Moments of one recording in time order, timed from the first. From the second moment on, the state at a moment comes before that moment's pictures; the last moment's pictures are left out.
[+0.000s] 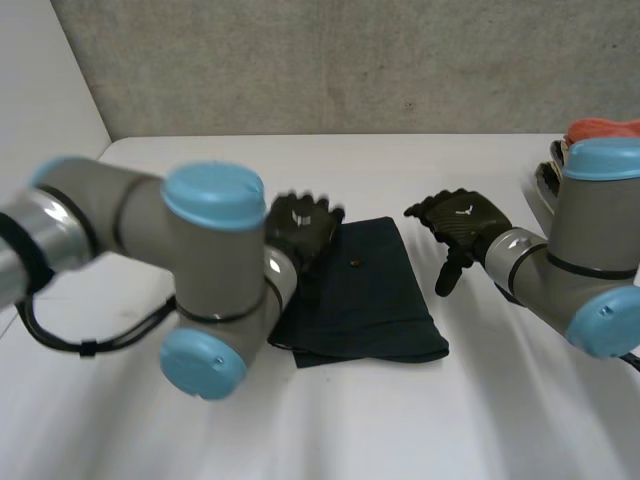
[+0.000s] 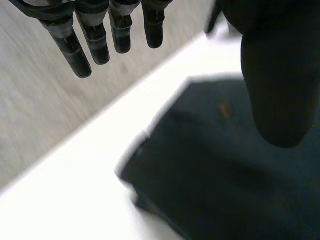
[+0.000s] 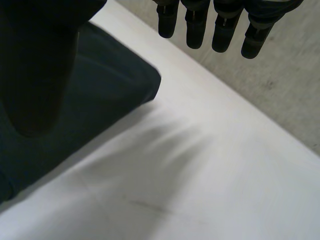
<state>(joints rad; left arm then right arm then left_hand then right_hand) 3.99 -2.25 -1.07 3.06 -1.68 3.42 1.92 -1.00 1.30 0.07 1.34 2.75 0.20 0.21 0.21 0.20 0.05 0.21 0.21 0.21 0.21 0.05</state>
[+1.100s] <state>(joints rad) 4.08 -2.01 -0.98 2.97 -1.10 3.40 2.01 -1.02 1.35 -0.70 1.42 2.77 0.20 0.23 0.22 0.23 0.05 1.03 1.15 1.15 1.20 0.92</state>
